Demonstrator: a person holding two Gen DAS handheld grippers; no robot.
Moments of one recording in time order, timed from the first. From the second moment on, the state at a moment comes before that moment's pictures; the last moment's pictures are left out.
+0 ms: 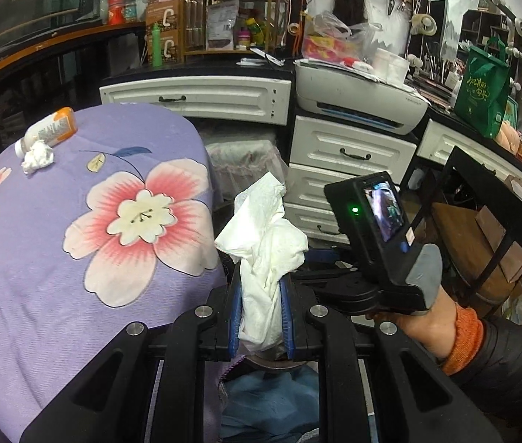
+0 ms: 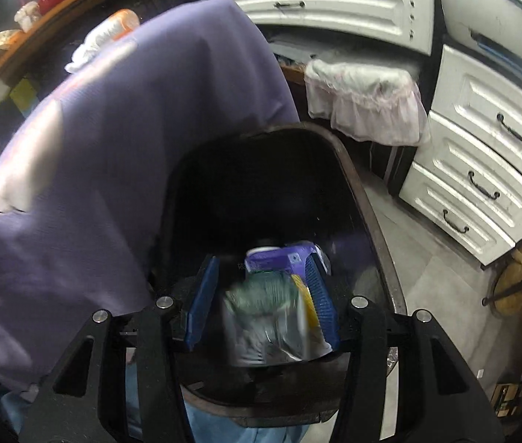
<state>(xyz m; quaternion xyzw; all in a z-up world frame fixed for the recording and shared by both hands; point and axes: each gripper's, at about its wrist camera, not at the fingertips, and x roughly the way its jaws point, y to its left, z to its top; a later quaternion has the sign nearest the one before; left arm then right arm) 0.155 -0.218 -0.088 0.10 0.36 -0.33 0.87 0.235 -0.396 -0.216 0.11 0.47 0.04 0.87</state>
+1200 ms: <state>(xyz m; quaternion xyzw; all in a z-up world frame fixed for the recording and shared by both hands) 0.180 -0.296 -0.169 0.17 0.43 -0.35 0.82 0.125 -0.479 -0.148 0.19 0.38 -0.07 0.90</state>
